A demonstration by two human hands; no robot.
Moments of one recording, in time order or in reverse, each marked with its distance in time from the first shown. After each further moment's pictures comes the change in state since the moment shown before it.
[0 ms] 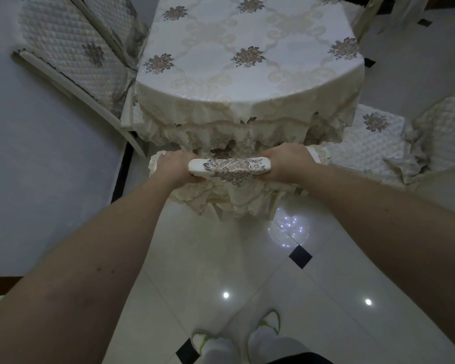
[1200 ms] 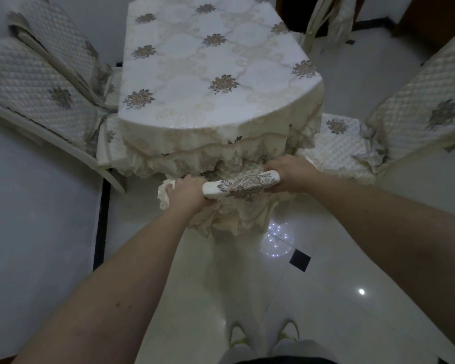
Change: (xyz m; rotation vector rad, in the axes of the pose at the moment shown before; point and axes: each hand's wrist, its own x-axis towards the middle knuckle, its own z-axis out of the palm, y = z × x) left_hand -0.003 -0.004 -0.004 0.053 -0.018 0.033; right_hand -0.011 -0.015 -0.003 0.026 0.009 0.162
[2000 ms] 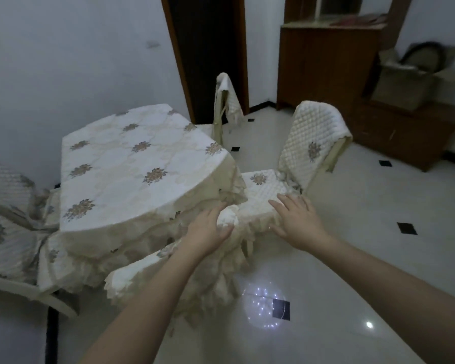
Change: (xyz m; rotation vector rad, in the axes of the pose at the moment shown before) left_hand -0.095 0.182 -0.068 -0.178 0.151 0.617; right_hand -0.236 0.022 -0.058 -0.087 0.321 0.563
